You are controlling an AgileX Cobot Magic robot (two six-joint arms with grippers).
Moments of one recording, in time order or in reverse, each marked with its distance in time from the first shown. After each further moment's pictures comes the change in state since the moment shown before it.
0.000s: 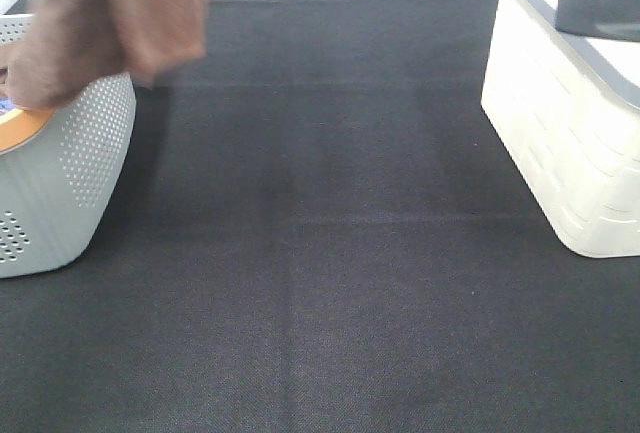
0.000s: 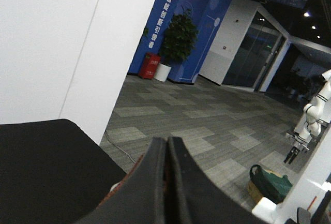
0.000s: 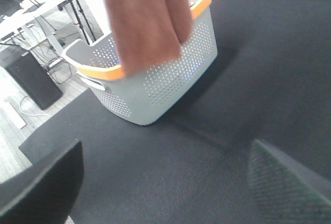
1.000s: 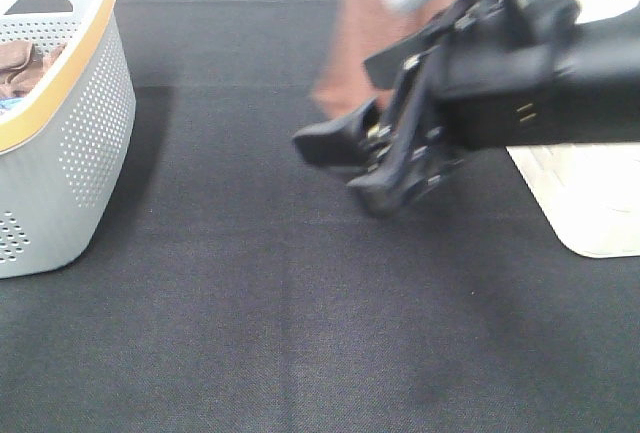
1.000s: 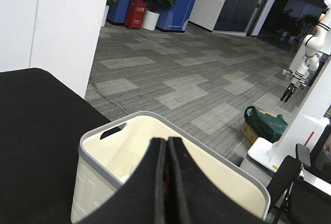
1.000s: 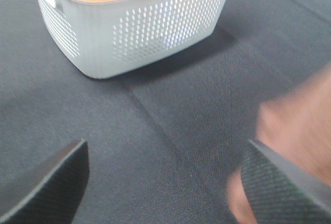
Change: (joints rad) left arm -0.280 0.243 0.000 0.025 -0.196 0.127; right arm 0.701 0.496 -0.004 -0.194 -0.803 -0.249
